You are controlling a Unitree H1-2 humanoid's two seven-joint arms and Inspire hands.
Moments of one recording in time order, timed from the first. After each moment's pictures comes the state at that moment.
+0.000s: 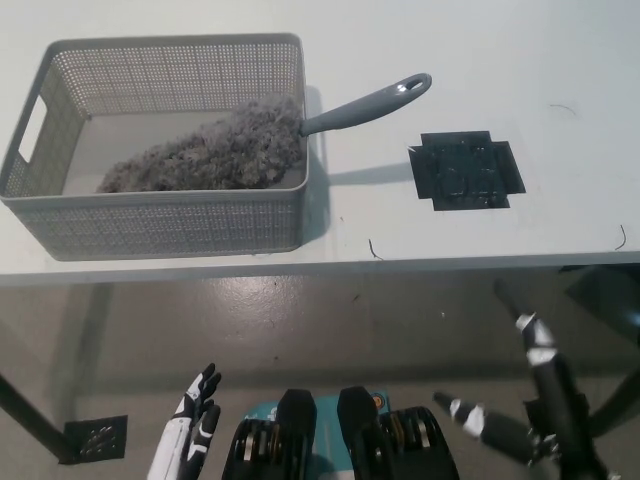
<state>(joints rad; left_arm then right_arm) 0.11 0.07 -0.07 0.19 0.24 -0.35 0.08 0.08 -0.08 0.15 -0.27 -0.42 -0.29 -0.08</state>
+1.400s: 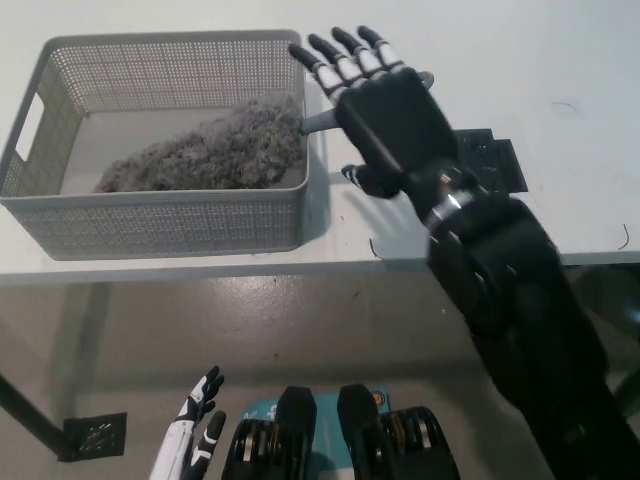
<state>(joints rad) 0.11 0.08 -0.08 0.20 0.27 -0.39 0.08 -0.78 -0.04 0.32 0.05 -1.28 0.03 0.34</state>
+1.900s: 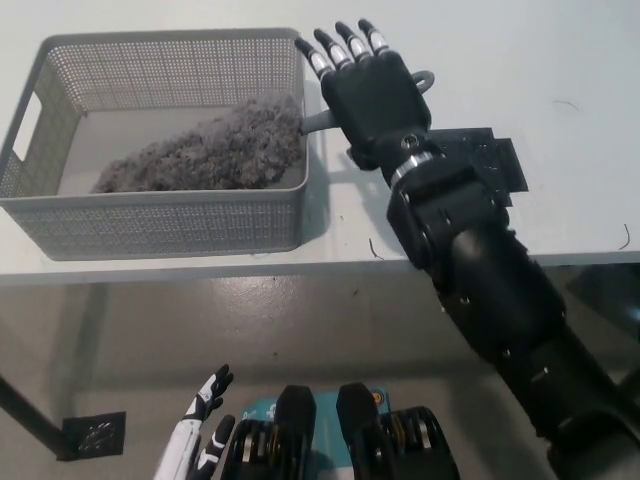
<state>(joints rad) 0.10 0.10 -0.10 0.19 0.29 -0.41 0.08 -0.91 -0.04 0.39 0.30 -1.36 0.17 0.28</state>
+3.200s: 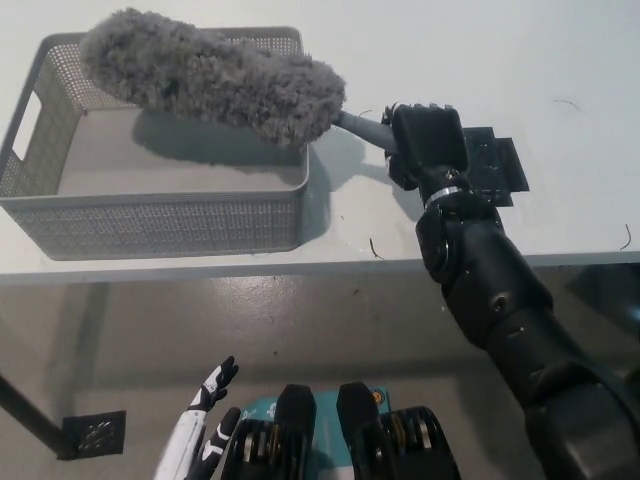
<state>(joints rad) 0.08 0.10 -0.11 0.19 0.29 -0.40 0.07 -0.98 0.02 0.12 1.06 -1.06 0.00 -0.35</state>
